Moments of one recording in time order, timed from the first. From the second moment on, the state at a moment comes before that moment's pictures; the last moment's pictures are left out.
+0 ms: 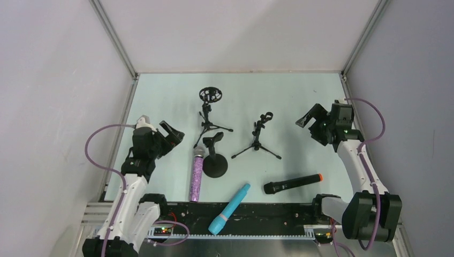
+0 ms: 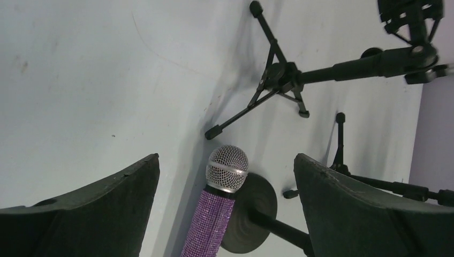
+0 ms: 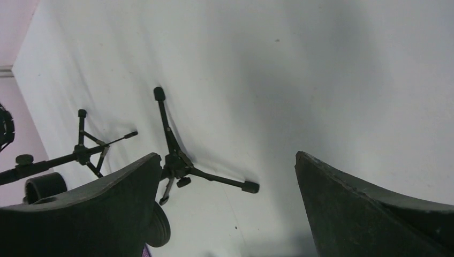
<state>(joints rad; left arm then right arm) -0.03 0.71 0.53 -0.36 0.09 -0.71 -0.07 1.13 0.84 -0.44 -0.22 0.65</state>
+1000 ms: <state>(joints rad) -0.03 1.28 1.42 -0.38 0.17 -0.59 -0.03 1.09 0.84 -0.42 -0.51 0.65</state>
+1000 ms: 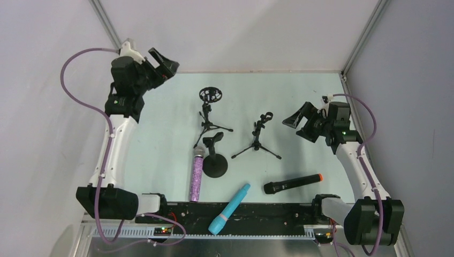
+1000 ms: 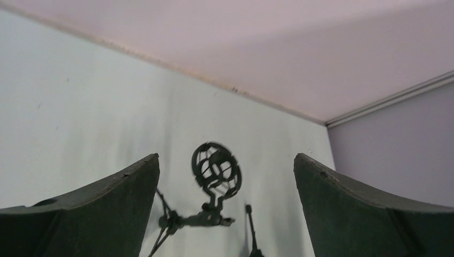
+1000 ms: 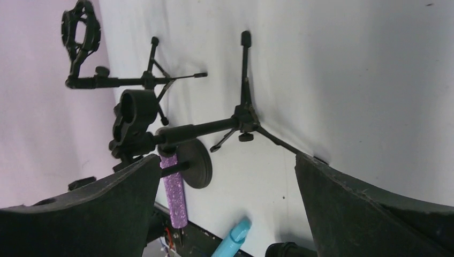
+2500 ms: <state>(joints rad) -0.02 1.23 1.11 0.10 0.44 -0.65 0.14 1.49 0.85 0.28 -1.02 1.05</state>
